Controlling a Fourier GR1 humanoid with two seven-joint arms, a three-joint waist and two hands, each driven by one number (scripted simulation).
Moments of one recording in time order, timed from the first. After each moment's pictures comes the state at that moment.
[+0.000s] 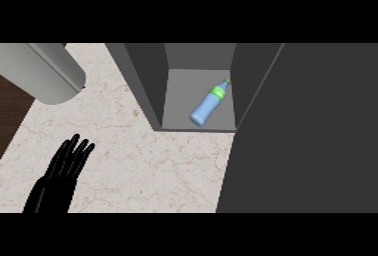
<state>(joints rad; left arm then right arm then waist) 0.13 0.60 -0.45 -1.51 0.75 0.00 -0.71 0.17 -0.36 0.07 -2.36 -0.77 0.33 0.40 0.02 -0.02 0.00</state>
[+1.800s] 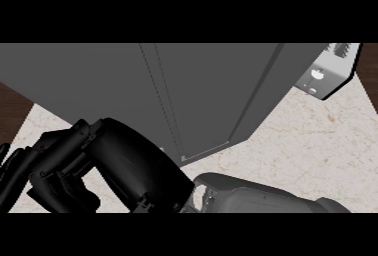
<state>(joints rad) 0.41 0.89 -0.17 -1.88 0.89 -0.11 -0.62 -0.96 0.00 0.69 -1.71 -0.57 -0.49 0.43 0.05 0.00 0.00</state>
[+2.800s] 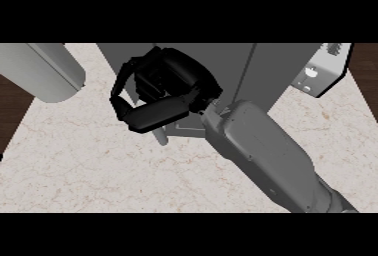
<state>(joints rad) 0.51 0.85 -0.02 -1.97 0.90 -0.16 -0.53 -0.96 -0.05 0.44 -1.28 -0.63 -0.03 0.25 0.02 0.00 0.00</state>
